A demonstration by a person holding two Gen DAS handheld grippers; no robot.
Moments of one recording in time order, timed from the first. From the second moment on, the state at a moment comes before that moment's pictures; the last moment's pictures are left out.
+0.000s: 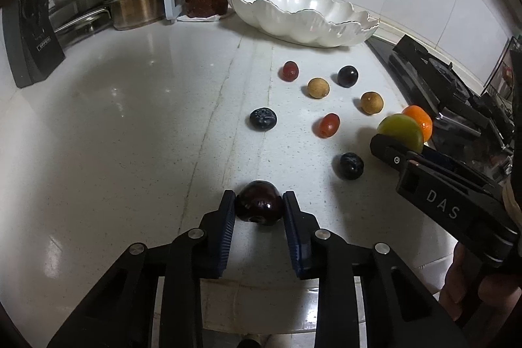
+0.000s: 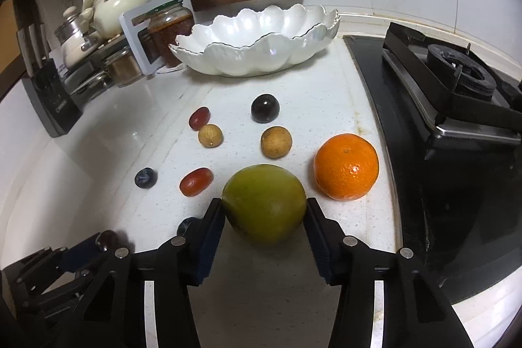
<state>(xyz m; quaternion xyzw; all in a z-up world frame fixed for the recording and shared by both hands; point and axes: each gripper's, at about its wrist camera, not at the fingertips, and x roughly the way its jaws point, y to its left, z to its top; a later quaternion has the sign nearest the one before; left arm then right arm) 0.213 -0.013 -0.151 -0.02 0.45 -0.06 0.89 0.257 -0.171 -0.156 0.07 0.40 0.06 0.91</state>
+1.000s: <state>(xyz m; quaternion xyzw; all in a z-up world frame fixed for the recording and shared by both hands) 0.206 -0.032 -0.084 -0.07 0.39 -0.04 0.92 0.234 -0.201 -0.098 0.03 0.34 0.13 0.93</state>
